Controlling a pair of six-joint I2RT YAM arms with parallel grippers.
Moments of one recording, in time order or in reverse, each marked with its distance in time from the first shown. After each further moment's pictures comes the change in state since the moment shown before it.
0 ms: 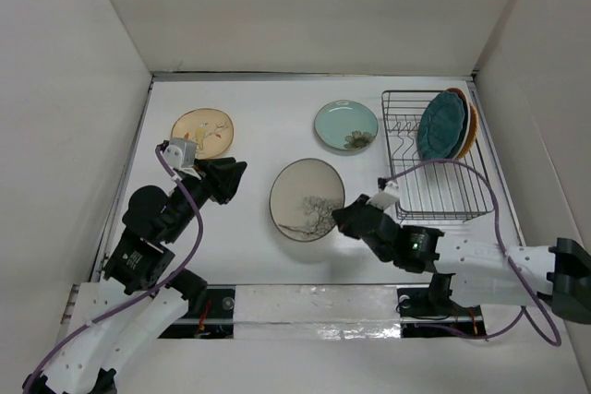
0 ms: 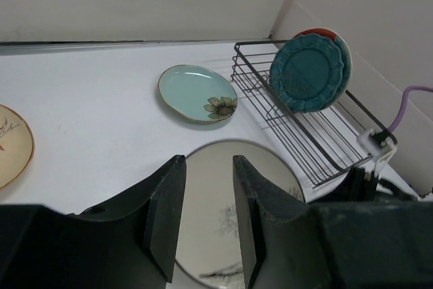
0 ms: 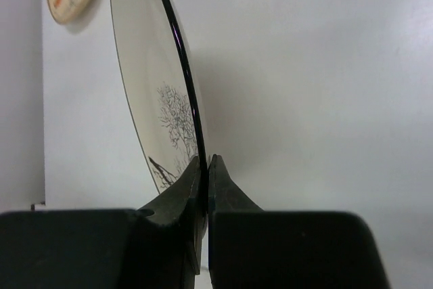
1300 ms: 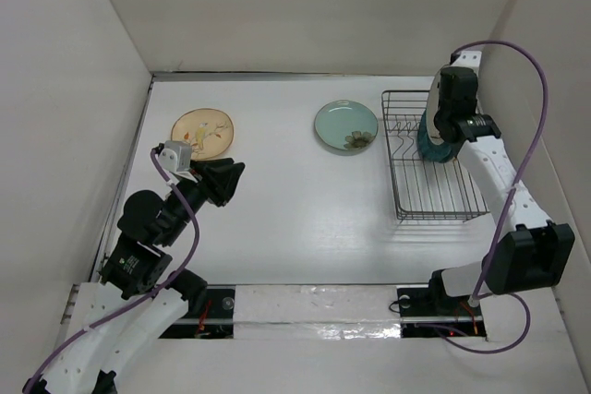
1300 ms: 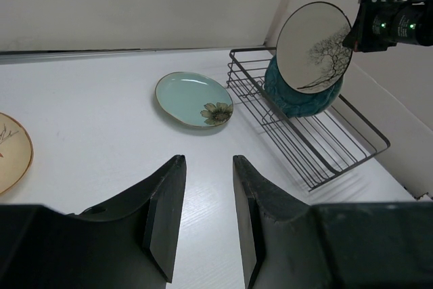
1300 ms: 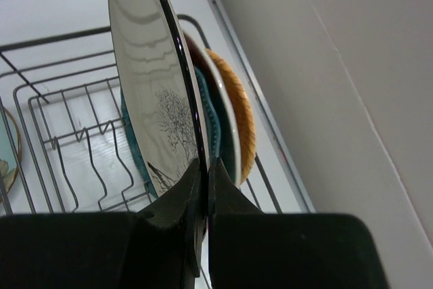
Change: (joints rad) left arm 0.000 -0.030 0.000 0.001 0.007 0.000; right arm -1.101 0.326 0.793 -0.276 -0.040 -1.291
